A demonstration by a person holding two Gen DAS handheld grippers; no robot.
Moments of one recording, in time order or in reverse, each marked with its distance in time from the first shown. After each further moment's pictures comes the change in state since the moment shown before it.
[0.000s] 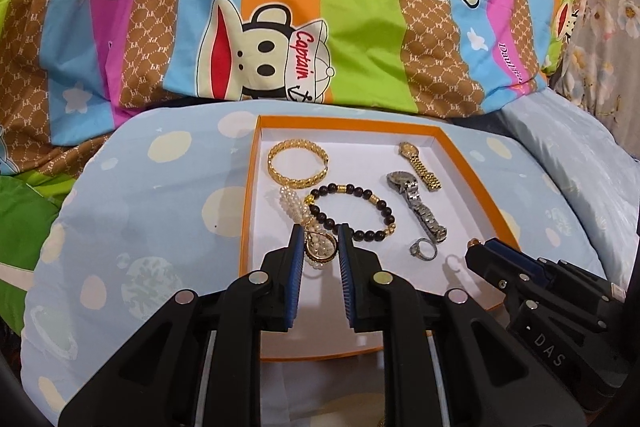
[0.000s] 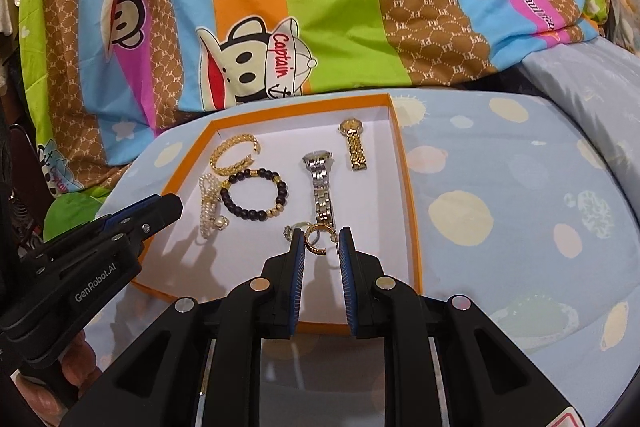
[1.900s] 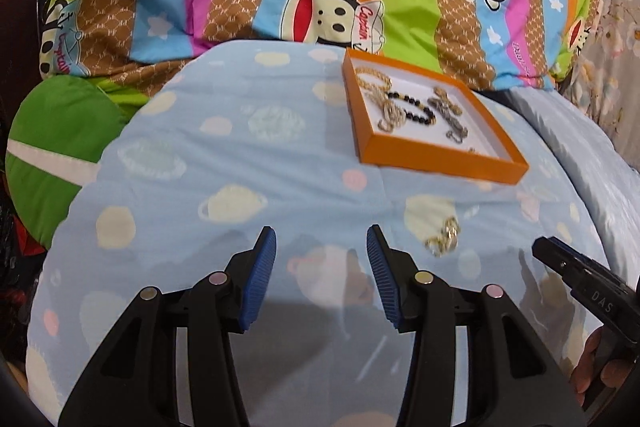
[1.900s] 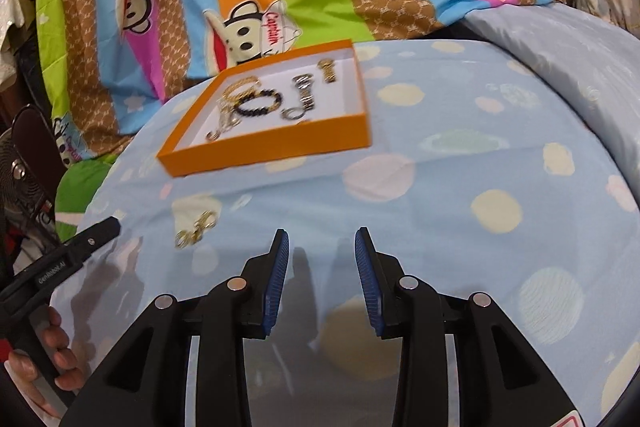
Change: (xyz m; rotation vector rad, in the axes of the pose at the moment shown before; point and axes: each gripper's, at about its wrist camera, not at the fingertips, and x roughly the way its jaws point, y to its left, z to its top) left arm -0.101 0.058 -0.109 -0.118 0.046 0.040; right arm -0.084 0.008 -0.103 0.035 0.027 -0.020
